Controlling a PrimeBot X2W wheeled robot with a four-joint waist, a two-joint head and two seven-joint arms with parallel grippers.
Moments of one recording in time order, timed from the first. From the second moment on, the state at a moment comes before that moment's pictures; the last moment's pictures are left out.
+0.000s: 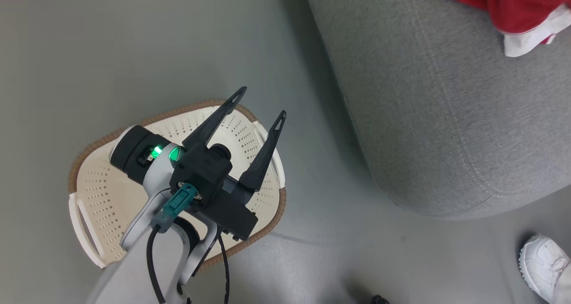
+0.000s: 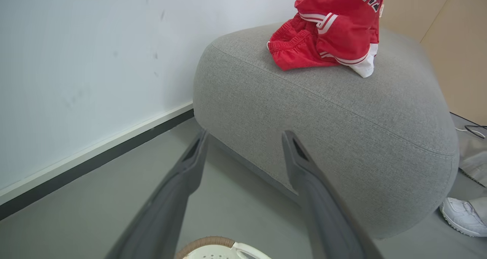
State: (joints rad) left arm -0.47 0.19 -0.45 -0.06 -0.17 -0.09 0.06; right arm -1.42 -0.56 0.70 1.05 0.87 -0.01 -0.26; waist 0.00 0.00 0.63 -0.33
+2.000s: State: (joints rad) left arm -0.23 0.14 -0.20 0.19 -0.36 0.03 -0.19; right arm -1.10 -0.27 0.82 1.08 0.80 0.11 -0.26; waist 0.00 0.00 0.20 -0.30
